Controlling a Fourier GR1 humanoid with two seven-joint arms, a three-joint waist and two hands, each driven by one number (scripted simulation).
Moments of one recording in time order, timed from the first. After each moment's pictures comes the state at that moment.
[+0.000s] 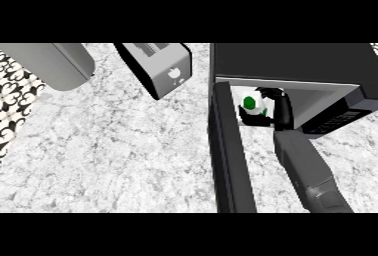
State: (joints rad) left arm 0.88 0.49 -0.61 -2.03 0.42 0.28 -0.97; right arm -0.73 -0.11 -0.23 -0.39 0.13 -0.33 -0.71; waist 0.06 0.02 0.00
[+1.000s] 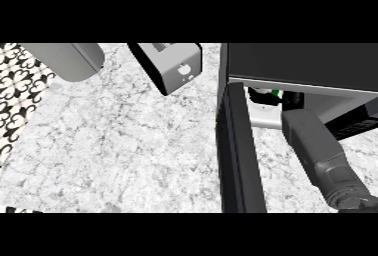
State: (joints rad) left arm 0.84 0.50 -0.60 -1.99 0.43 0.24 -0.97; right arm -0.91 -0.19 -0.29 -0.22 0.17 -0.52 -0.85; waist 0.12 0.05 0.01
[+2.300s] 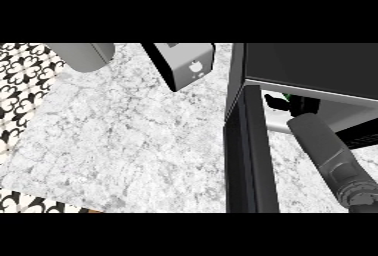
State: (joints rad) left arm 0.75 0.50 -0.58 -1.94 0.43 0.22 -0.93; right arm -0.94 -0.25 -0.16 -0.04 0.41 -0.98 -0.57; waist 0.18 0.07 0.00
